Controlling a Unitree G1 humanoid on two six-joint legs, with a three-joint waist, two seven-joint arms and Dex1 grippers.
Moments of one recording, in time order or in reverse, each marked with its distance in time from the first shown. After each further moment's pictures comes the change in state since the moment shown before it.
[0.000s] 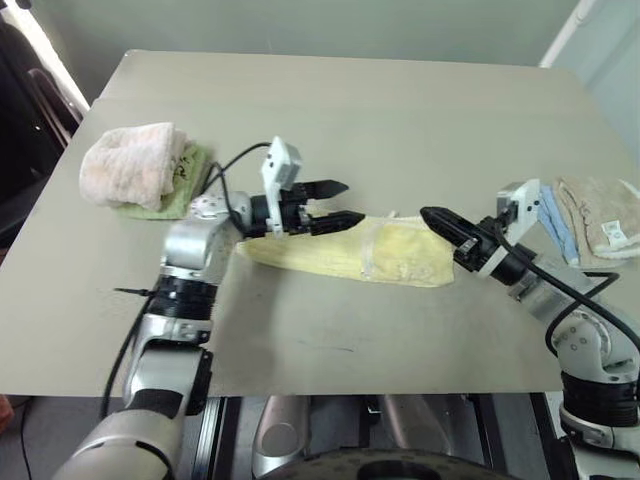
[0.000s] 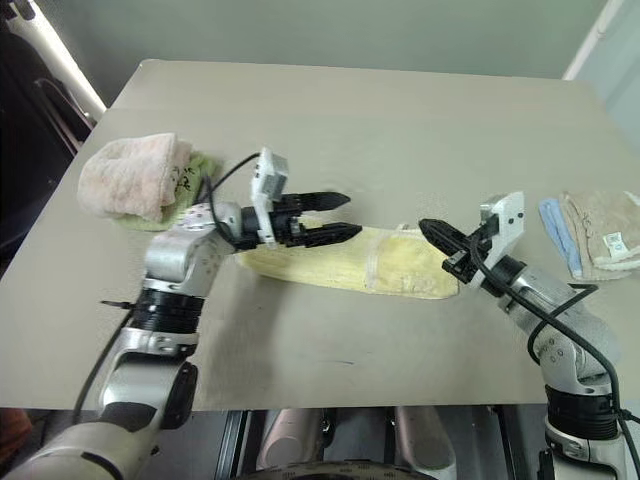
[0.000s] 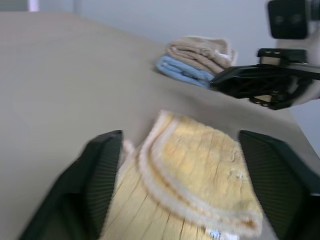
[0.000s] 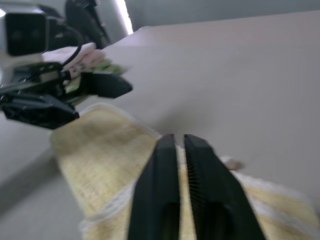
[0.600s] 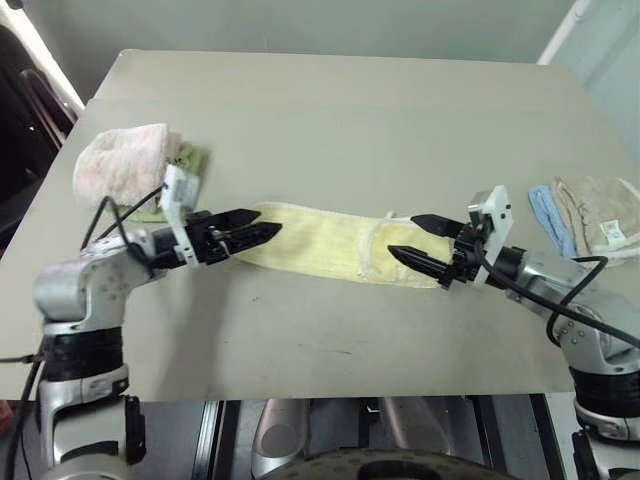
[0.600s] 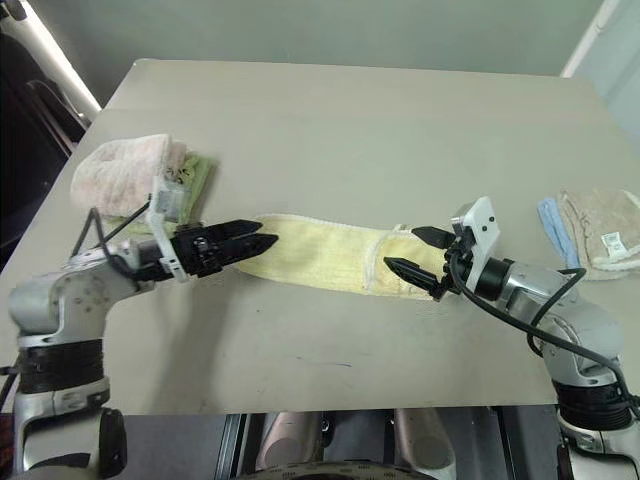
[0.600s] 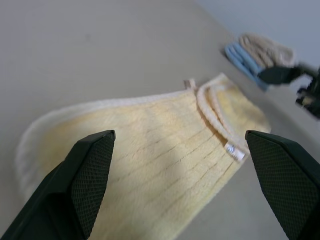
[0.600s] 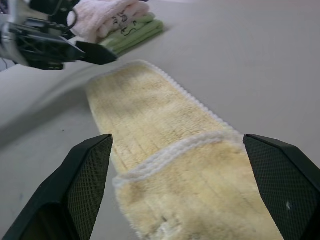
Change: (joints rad) left arm 0.292 0.219 0.356 -0.245 -0.306 0.470 0.221; right arm -0.052 -0.085 0.098 0.031 -0.051 0.013 0.133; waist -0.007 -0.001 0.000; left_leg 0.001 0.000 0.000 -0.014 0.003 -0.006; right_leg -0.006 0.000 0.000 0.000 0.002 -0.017
